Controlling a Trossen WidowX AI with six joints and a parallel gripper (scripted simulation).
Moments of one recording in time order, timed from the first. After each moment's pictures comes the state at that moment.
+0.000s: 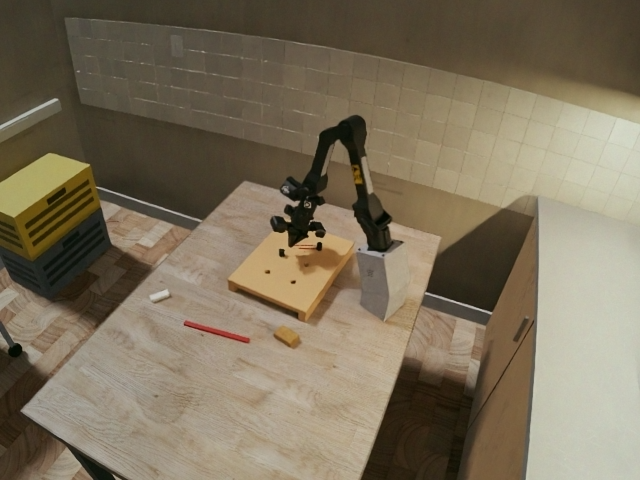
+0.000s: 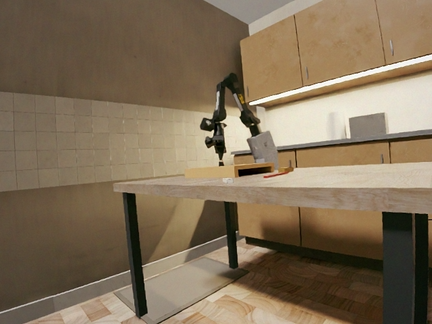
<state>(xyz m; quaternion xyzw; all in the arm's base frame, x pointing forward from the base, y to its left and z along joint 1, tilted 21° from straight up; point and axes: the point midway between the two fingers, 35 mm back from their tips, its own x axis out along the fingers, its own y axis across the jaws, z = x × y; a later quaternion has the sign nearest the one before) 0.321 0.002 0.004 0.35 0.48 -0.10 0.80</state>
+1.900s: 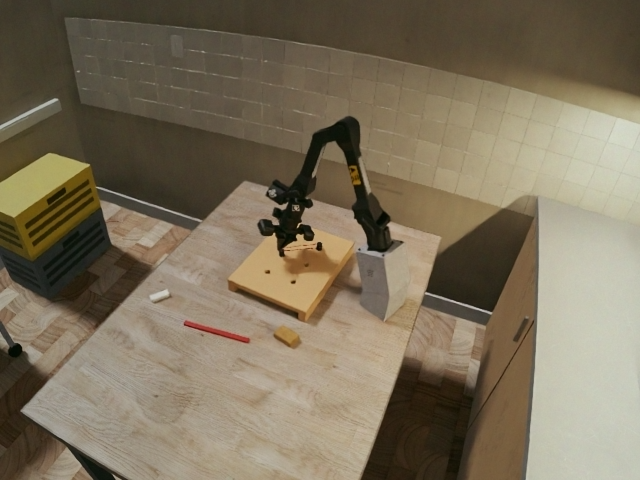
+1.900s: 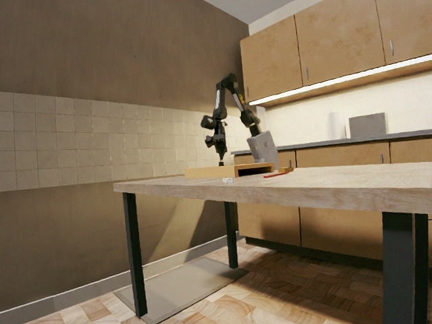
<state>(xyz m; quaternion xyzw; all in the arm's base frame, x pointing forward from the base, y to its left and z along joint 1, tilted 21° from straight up) 0.343 0.038 0.008 0.35 0.48 -0.10 0.80</state>
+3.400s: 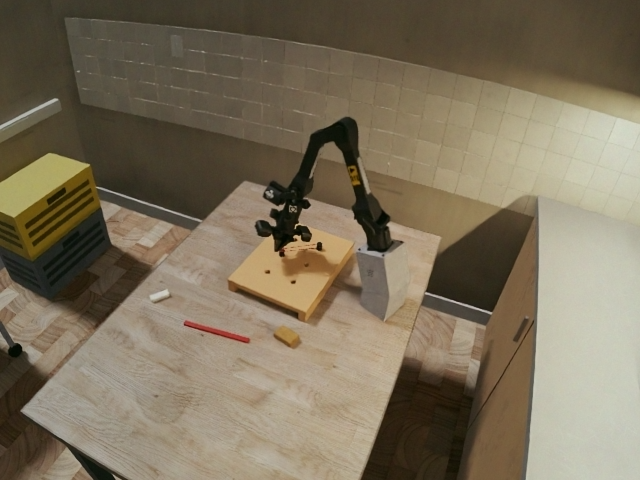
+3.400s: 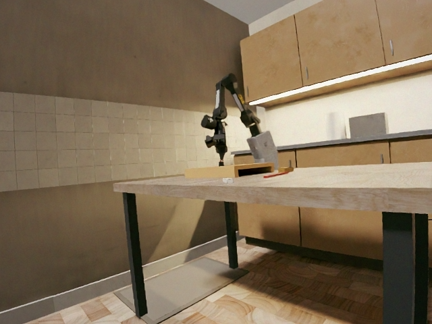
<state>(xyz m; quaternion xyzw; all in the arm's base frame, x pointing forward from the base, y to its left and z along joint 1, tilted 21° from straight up) 0.349 0.046 0.008 0.35 0.48 -0.10 0.80</state>
